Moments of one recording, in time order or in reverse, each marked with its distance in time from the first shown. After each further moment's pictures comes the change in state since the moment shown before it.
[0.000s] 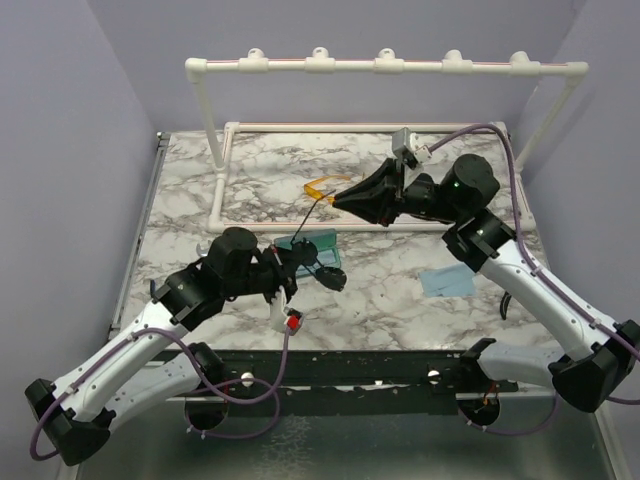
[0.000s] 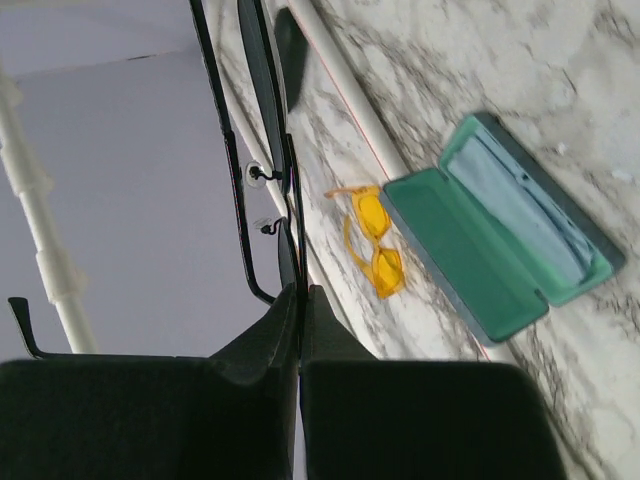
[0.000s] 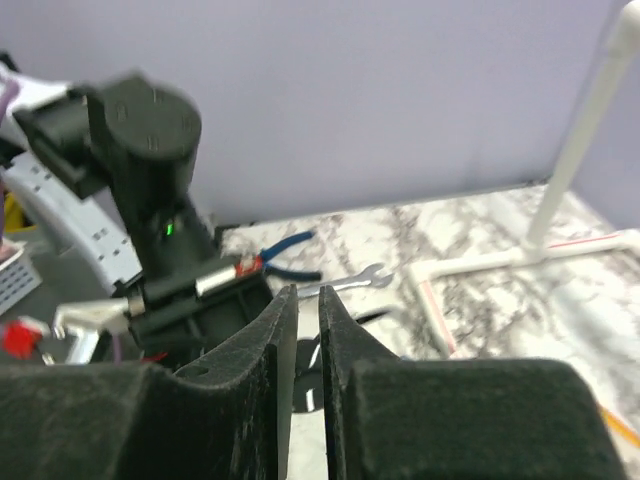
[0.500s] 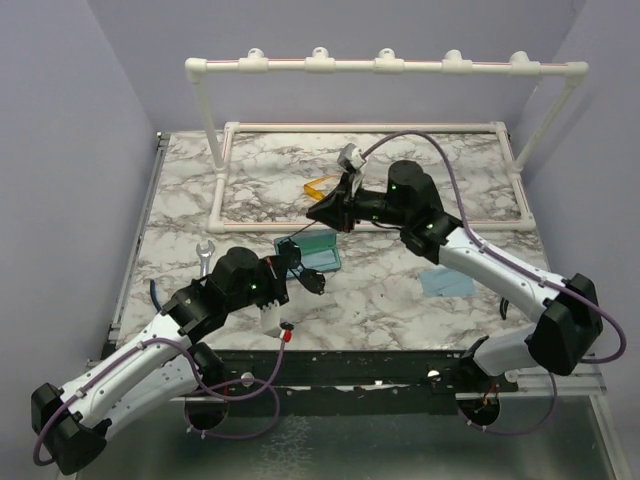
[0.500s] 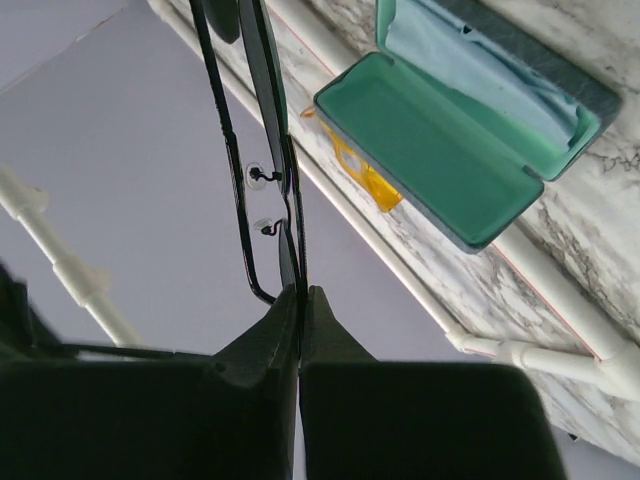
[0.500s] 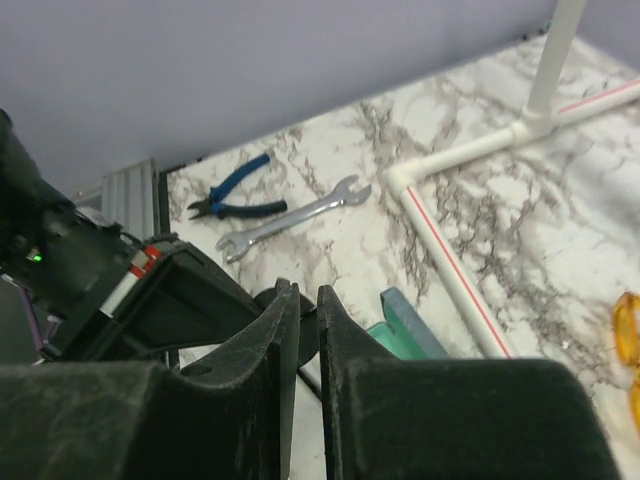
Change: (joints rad) left arm -0.004 -0.097 -0.276 0.084 -0.287 0.438; right arm 0.080 0.185 0.026 -0.045 0.228 -0.050
